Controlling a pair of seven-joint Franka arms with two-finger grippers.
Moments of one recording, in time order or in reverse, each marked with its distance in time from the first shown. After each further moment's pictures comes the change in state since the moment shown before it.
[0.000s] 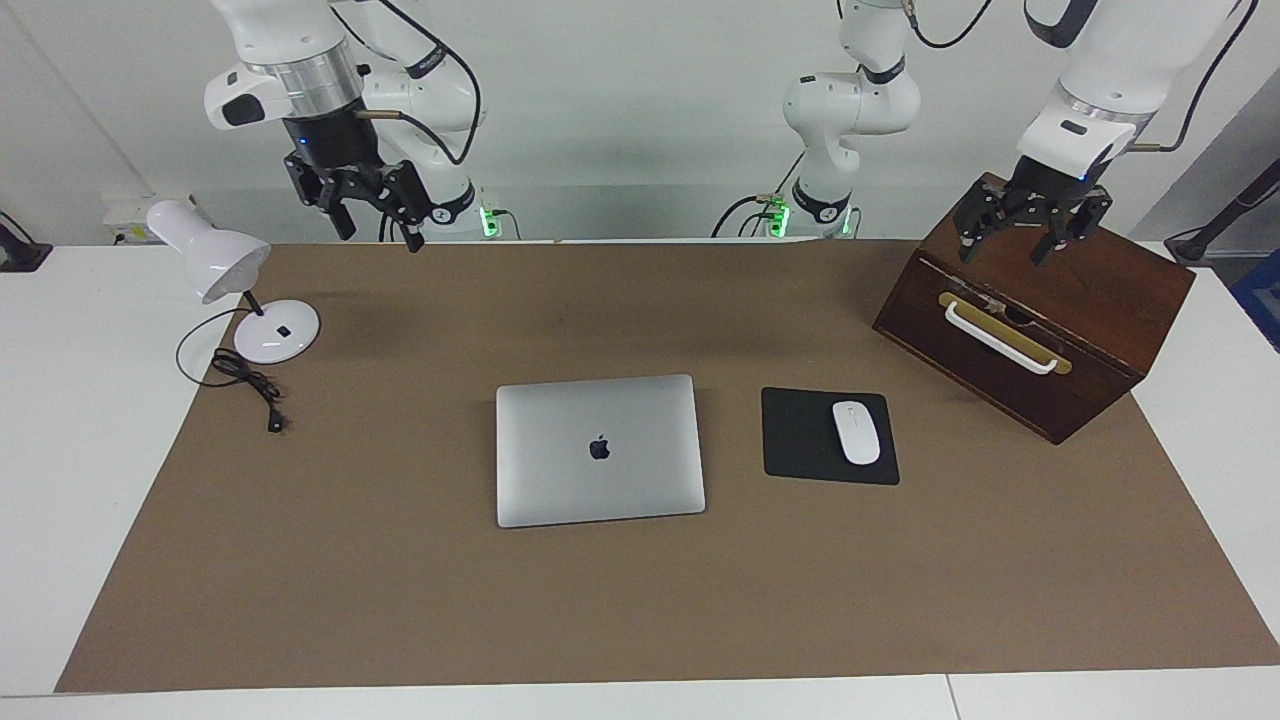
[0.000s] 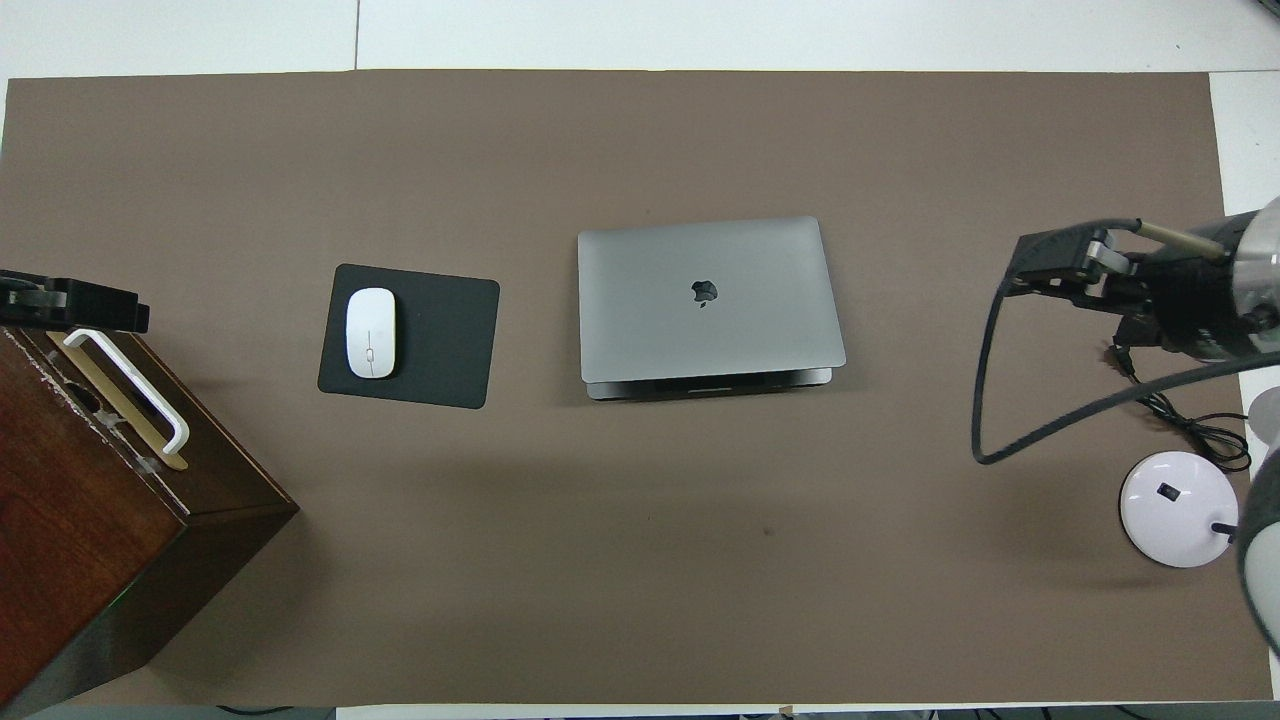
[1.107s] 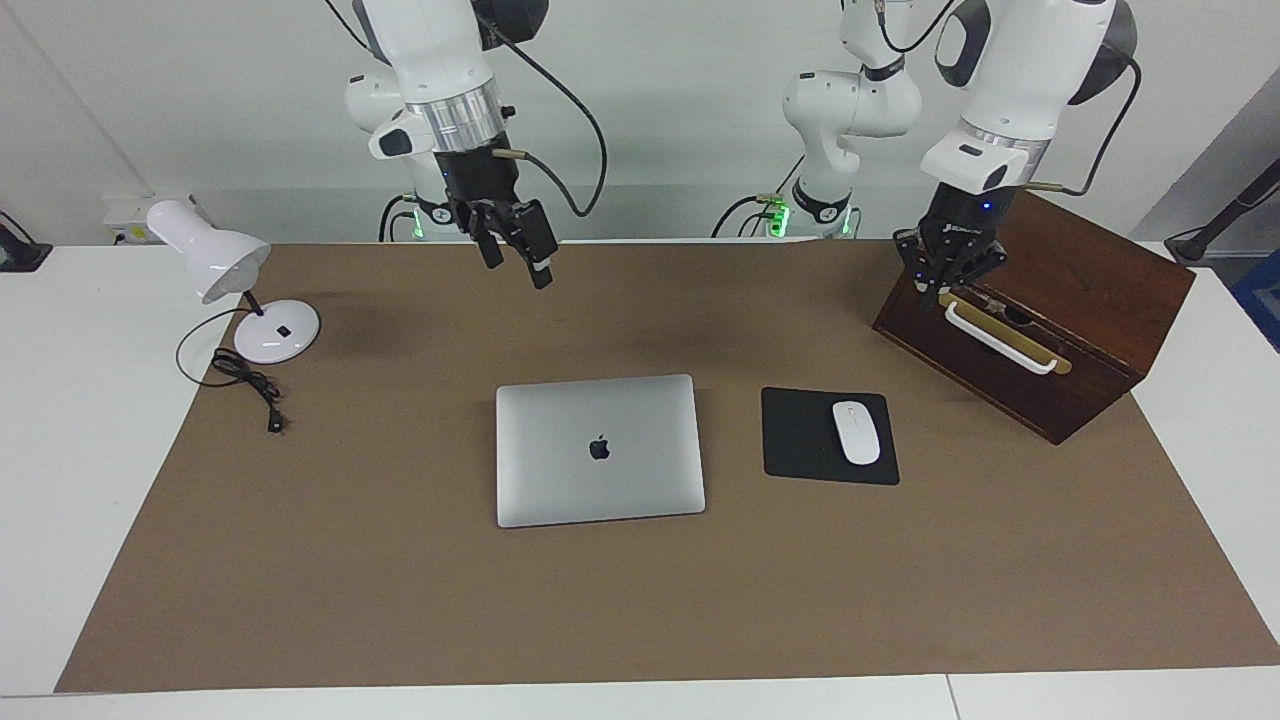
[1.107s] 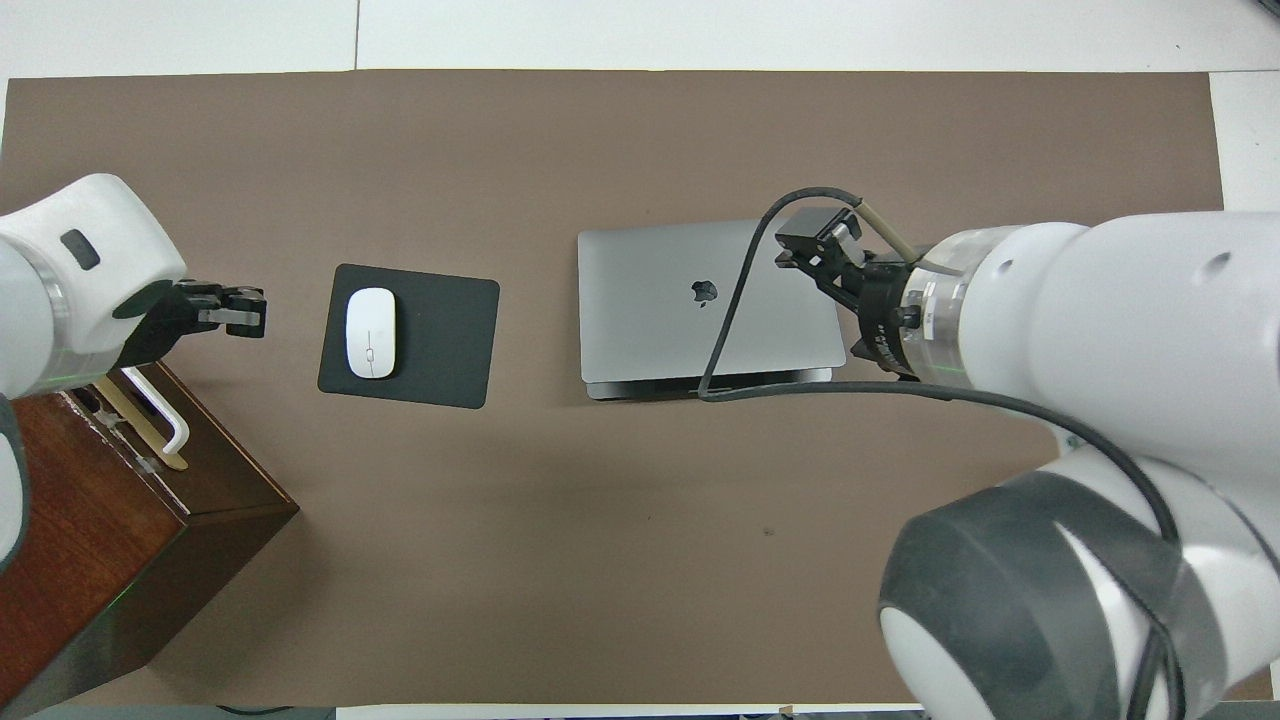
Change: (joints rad) left arm -0.146 -0.115 -0.006 -0.314 -0.034 0.412 -0.035; right arm 0.009 0.037 0.220 -0.130 0.035 0.337 0.580
